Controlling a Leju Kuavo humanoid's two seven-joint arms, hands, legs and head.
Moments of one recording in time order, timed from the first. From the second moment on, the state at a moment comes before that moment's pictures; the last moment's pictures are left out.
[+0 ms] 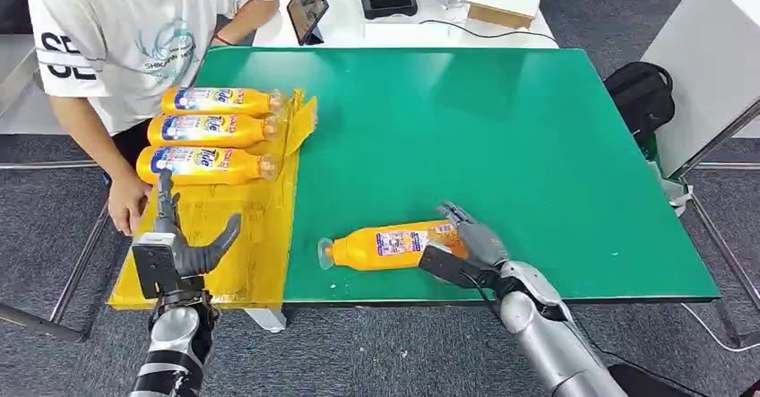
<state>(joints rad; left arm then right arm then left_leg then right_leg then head) -0.19 -0.19 0.02 -1.20 -0.24 0.30 -0.70 -0.32 -0.15 0.35 -1.08 0.62 0.01 -0.09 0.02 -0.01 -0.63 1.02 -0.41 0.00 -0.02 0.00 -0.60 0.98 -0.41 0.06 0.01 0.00</state>
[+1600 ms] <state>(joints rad) -0.28 -0.20 -0.07 -1.01 -0.20 0.17 -0.67 -0.70 -0.19 0.72 -0.76 0.41 0.26 -0.32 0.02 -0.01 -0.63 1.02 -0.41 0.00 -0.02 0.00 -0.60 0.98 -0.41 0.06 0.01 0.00</state>
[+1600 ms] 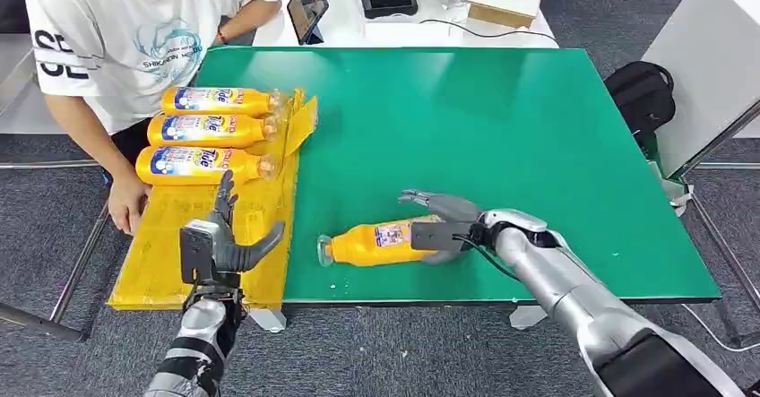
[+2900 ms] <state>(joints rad) -0.33 -0.21 -0.10 -0.92 -0.19 0.18 -0.66 -0.72 -0.08 0.84 -0.60 0.45 0.20 -0.28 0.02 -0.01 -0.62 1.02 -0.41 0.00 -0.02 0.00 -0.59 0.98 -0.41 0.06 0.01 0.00</state>
